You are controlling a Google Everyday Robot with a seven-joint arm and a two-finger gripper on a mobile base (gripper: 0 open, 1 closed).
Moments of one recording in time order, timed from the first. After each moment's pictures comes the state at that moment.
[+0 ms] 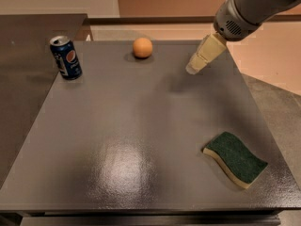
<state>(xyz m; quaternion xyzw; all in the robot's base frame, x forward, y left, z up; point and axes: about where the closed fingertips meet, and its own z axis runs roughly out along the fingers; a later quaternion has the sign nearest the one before) 0.607 -0.155 0.953 -0.48 0.82 0.02 0.31</state>
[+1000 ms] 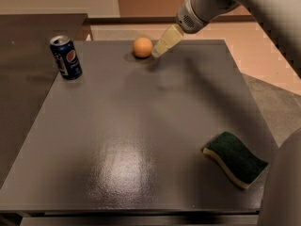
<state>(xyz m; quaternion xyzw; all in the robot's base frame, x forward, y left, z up) 0.725 -0.080 0.918 -0.46 0.81 0.09 0.35</state>
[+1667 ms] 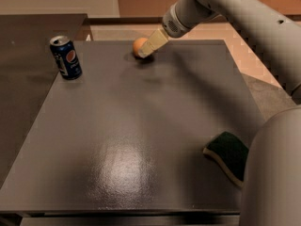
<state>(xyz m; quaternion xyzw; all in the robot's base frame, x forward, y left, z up) 0.754 -0.035 0.895 -0.44 0.81 0.12 0.36</state>
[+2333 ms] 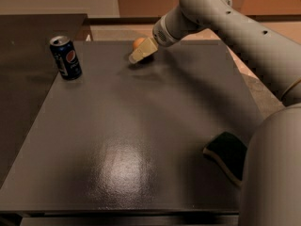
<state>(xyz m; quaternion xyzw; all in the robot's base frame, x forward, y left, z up) 0.763 -0.007 0.866 -0.42 0.81 0.14 0.38</state>
